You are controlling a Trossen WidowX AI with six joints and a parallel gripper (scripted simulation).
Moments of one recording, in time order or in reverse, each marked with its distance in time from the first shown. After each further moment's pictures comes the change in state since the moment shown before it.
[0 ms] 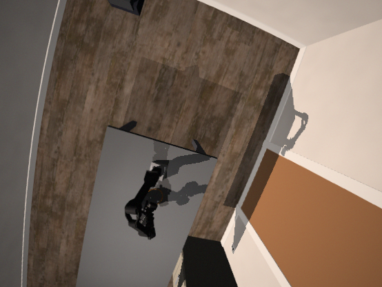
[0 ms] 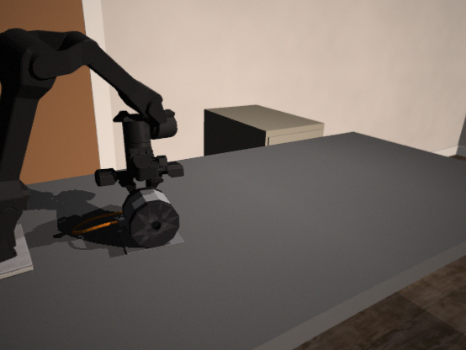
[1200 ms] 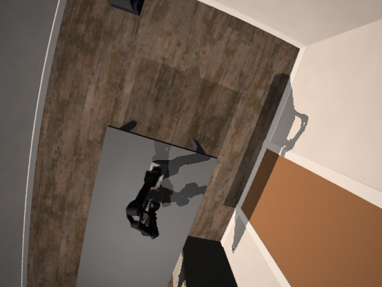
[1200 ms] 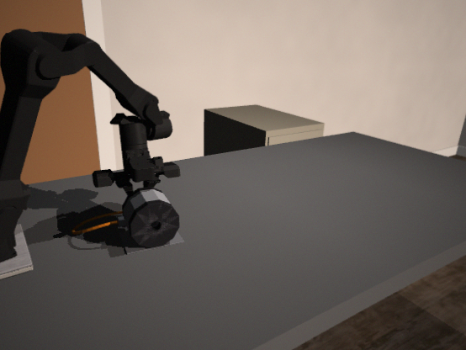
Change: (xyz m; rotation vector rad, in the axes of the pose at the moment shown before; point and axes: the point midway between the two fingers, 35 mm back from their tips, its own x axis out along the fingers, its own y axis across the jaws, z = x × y) arm 0.005 -0.003 -0.019 0.004 0.007 0.010
